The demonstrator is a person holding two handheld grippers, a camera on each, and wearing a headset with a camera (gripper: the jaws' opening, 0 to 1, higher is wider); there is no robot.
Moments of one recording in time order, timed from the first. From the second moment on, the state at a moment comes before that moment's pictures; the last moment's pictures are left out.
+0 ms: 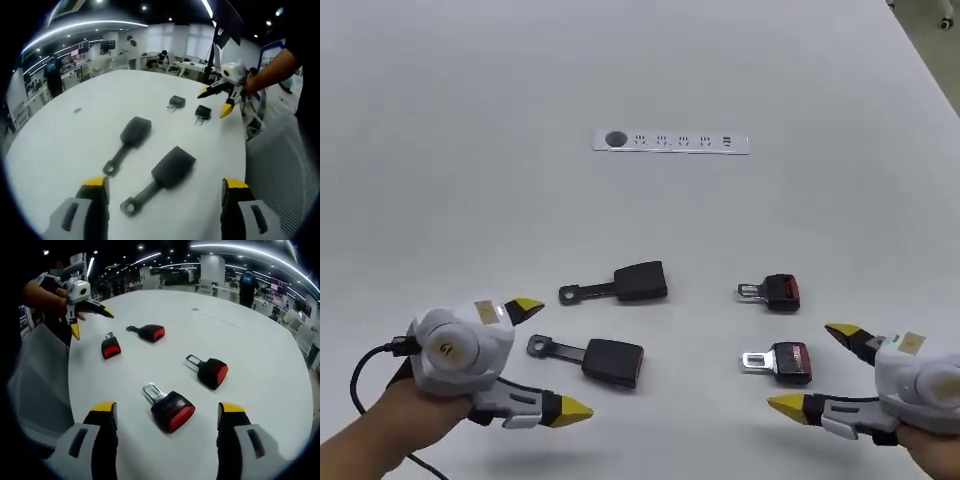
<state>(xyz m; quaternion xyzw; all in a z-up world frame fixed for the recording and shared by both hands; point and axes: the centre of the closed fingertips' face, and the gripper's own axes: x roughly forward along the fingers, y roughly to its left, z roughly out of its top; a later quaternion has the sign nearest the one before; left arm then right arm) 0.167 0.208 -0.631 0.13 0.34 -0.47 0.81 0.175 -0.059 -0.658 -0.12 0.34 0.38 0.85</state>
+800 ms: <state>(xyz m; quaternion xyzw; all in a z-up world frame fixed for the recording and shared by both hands) 0.171 0.177 -0.661 0.18 0.36 -0.54 0.74 0.176 -0.065 -0.680 -0.14 0.37 0.46 0.80</state>
